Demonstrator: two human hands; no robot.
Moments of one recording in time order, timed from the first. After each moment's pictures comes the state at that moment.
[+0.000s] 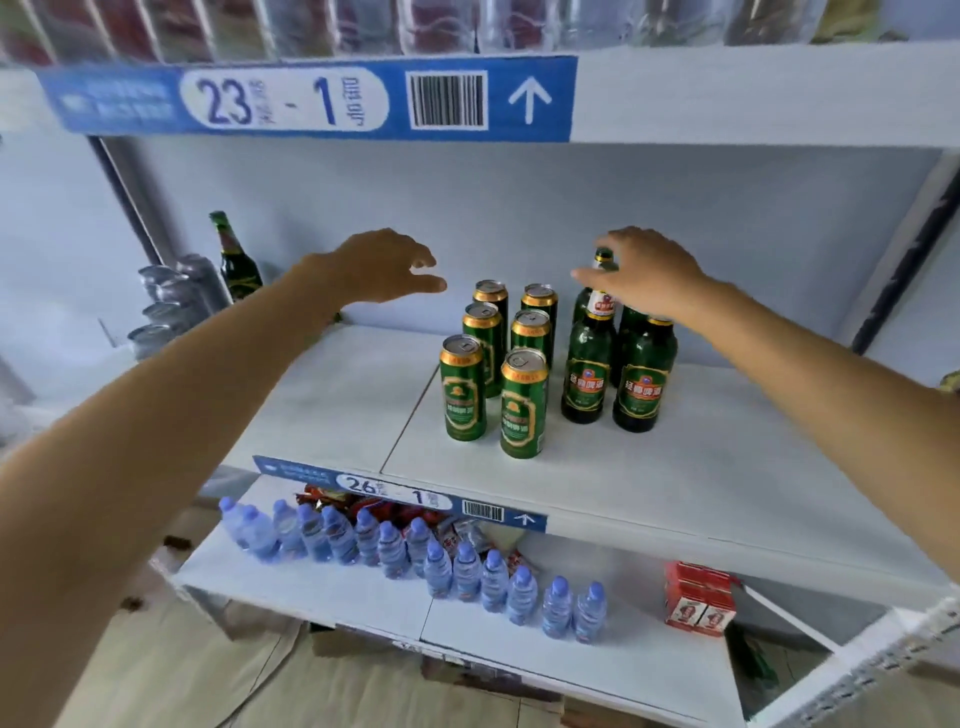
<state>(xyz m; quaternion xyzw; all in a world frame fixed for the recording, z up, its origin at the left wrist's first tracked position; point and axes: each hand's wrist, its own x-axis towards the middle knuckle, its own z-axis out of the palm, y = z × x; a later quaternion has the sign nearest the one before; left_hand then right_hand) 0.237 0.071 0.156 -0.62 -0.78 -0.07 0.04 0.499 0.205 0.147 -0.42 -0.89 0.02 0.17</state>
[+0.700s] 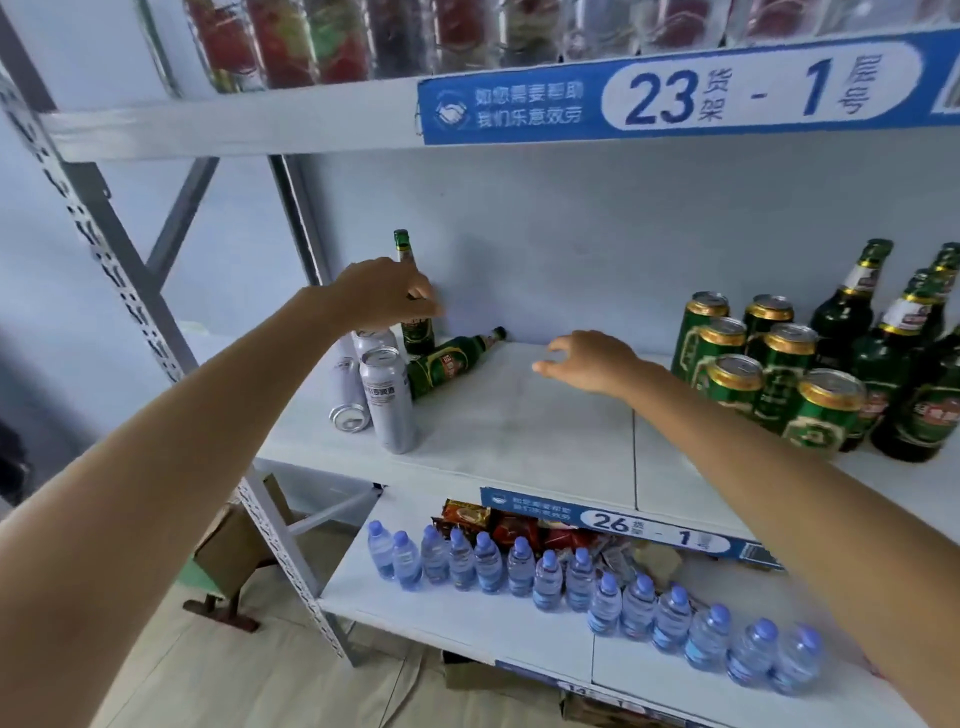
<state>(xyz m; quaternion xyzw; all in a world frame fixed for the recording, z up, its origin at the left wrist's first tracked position) -0.075 -0.083 0.147 -0.60 -0.80 -0.04 0.06 0.141 0.067 0.054 -0.39 -0.91 0.11 0.06</state>
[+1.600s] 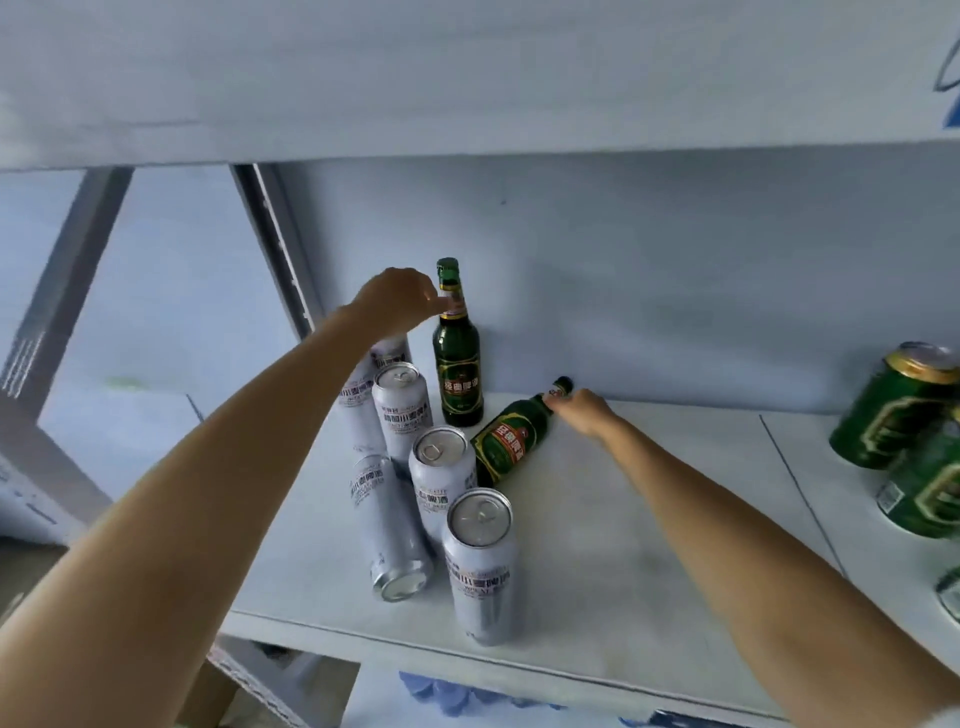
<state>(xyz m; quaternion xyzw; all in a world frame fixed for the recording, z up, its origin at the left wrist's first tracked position) -0.346 0.115 0.097 -0.56 -0.82 -0.11 -0.02 -0.133 0.231 -0.069 -0.56 -0.72 0.40 0.13</state>
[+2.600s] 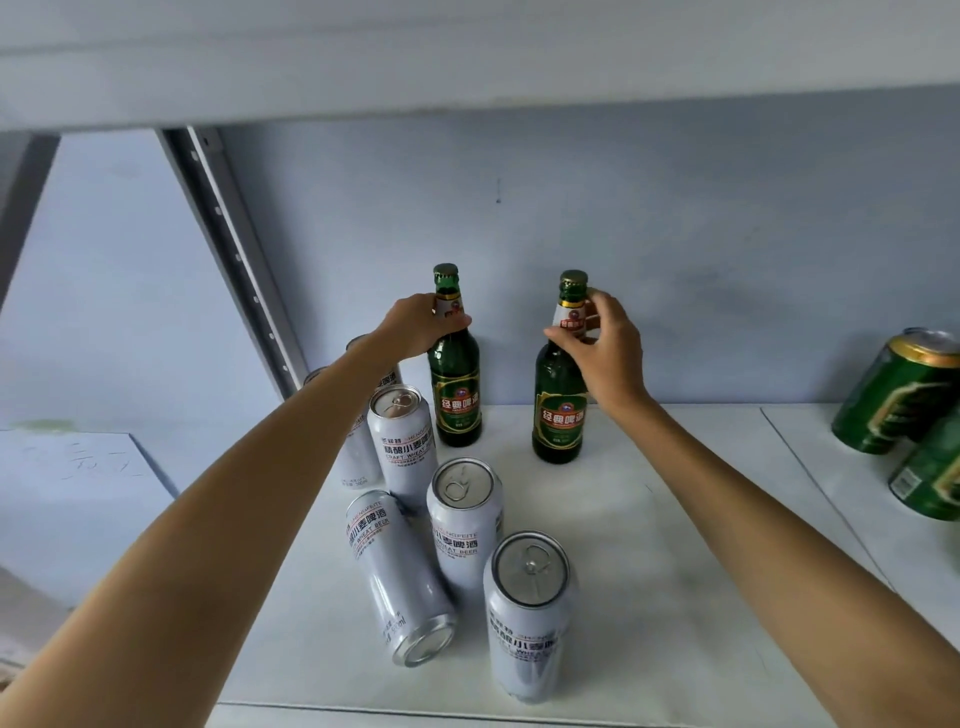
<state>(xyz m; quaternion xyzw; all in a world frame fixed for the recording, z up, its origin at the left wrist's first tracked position) -0.372 0.173 0.050 -0.54 -0.77 -0.28 -0.20 -0.148 0.226 -0.007 -0.43 -0.72 0.19 0.51</state>
